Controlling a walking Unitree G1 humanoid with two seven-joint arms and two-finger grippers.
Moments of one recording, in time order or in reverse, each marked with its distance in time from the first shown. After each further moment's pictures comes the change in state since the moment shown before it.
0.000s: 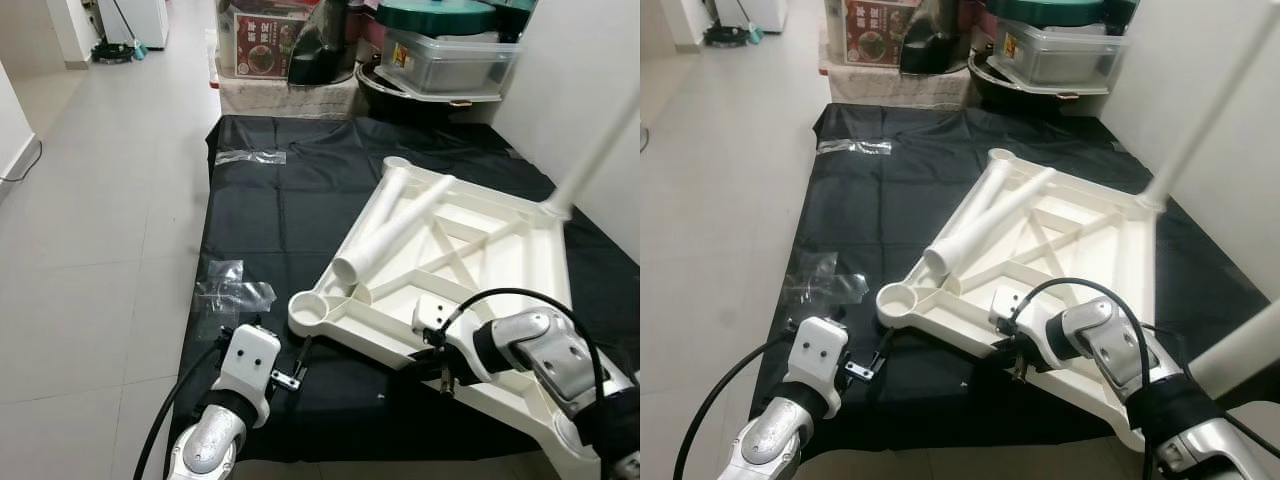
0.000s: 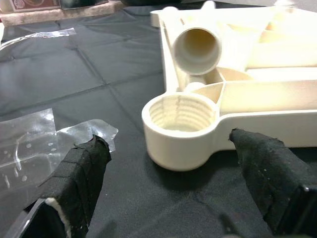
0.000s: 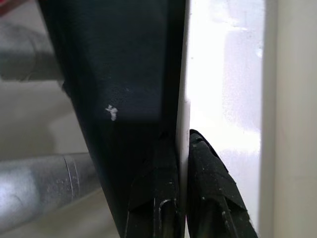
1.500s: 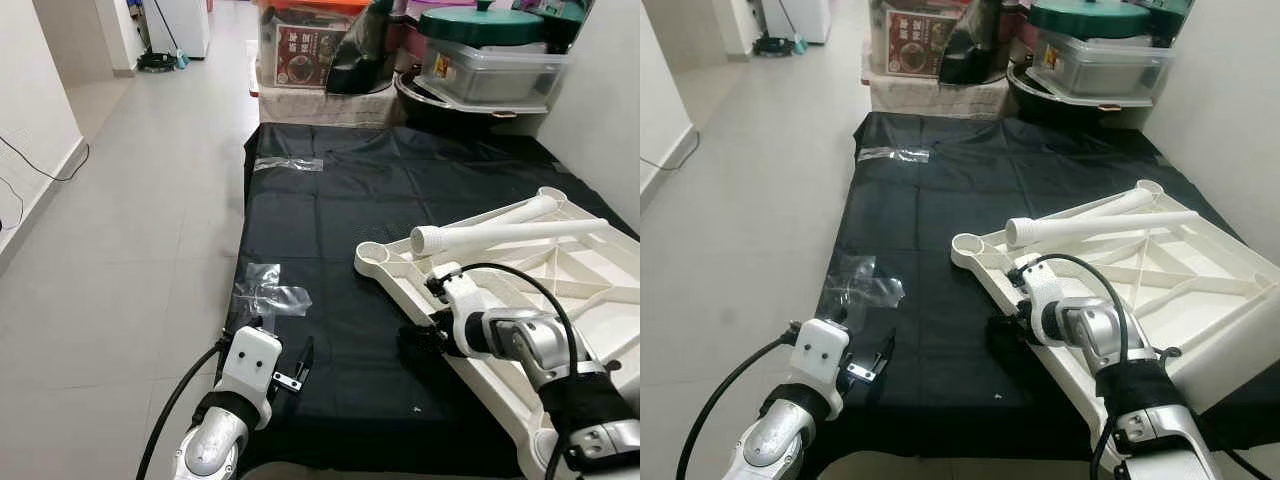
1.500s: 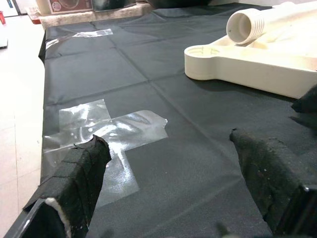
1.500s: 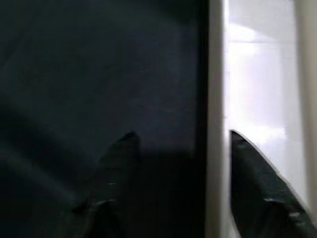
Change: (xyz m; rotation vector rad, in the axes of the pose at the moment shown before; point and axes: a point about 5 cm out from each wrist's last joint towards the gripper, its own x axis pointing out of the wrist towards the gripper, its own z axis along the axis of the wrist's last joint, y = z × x) left arm -0.002 -0.001 -0.002 -0.002 0.003 -0.009; right arm 0.006 -0.025 -0.015 0.640 -0.059 -0.446
